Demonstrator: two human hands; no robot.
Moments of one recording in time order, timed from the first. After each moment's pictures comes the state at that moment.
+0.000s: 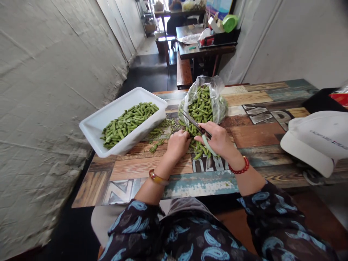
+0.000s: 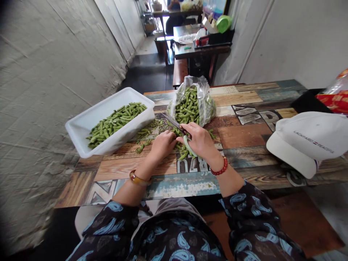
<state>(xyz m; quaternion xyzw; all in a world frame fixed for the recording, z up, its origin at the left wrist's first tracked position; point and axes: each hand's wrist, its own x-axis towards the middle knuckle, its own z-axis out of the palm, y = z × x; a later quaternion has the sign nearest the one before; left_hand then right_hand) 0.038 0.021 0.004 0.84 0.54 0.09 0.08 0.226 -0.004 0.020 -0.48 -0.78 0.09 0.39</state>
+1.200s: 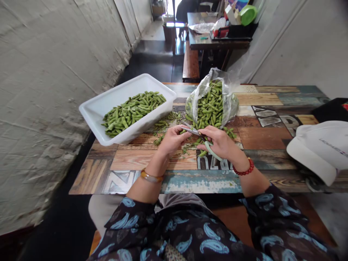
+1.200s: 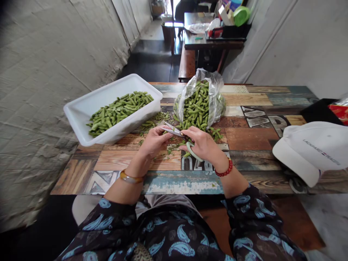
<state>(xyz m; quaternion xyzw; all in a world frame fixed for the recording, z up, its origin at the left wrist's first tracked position) 0.005 0.012 0.001 0.47 0.39 0.46 0.64 0.220 -0.011 0.017 -0.41 -0.84 0.21 0.29</state>
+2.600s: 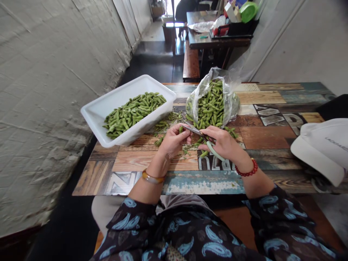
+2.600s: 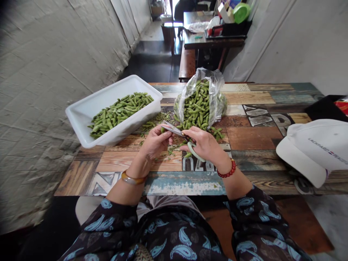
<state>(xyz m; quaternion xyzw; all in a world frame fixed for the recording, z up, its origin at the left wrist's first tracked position) 0.007 0.010 0.007 0.40 0.32 0.48 0.71 0.221 -0.011 0.021 -0.40 -0.85 0.20 0.30</state>
